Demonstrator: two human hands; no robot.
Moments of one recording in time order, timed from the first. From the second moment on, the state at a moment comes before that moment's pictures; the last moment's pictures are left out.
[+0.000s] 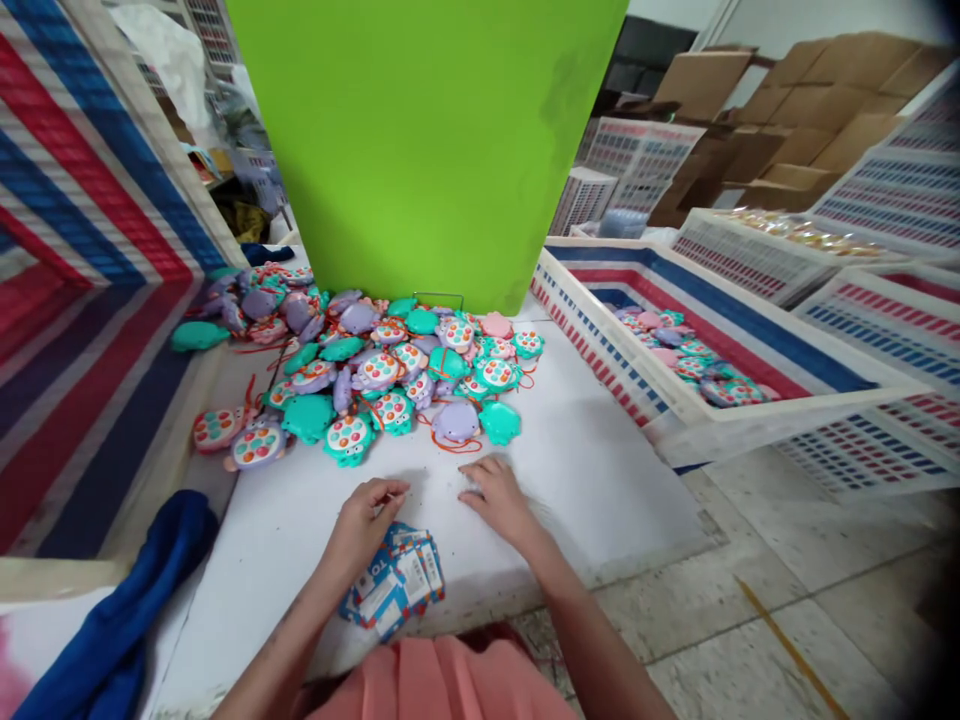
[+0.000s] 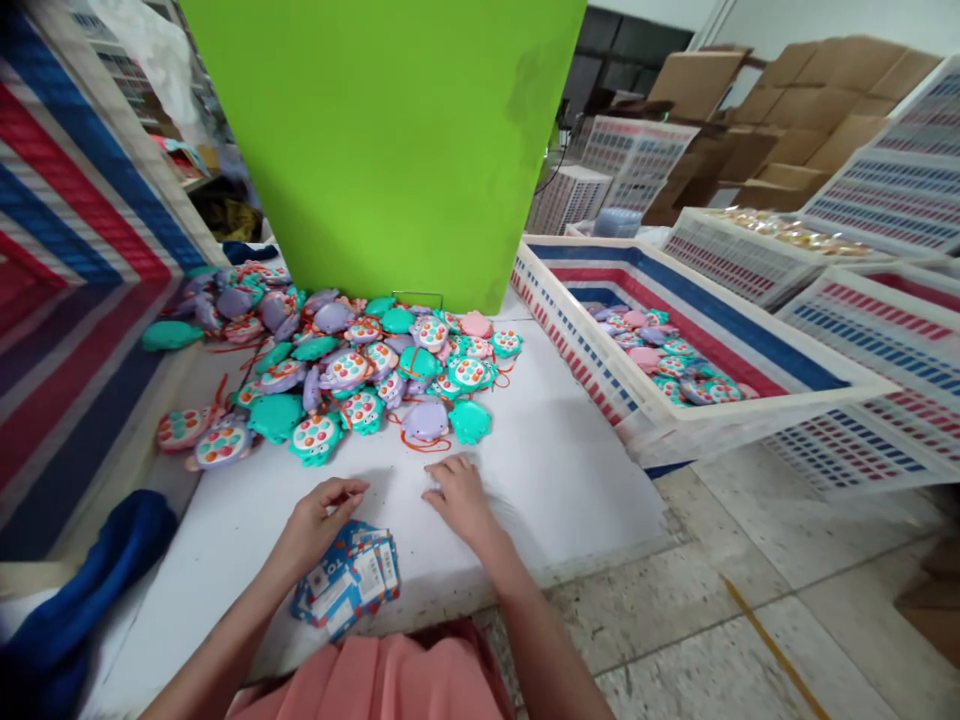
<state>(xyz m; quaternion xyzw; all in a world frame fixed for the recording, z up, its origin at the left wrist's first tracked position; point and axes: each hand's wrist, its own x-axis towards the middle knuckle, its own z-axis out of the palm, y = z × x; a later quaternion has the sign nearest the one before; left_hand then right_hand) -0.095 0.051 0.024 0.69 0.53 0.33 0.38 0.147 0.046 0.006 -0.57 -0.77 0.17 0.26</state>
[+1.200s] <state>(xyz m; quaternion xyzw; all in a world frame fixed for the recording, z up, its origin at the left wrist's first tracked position) -0.092 0.058 0.033 0.68 0.55 0.35 0.34 0.134 0.046 0.002 -0.52 -0.77 0.20 0.31</state>
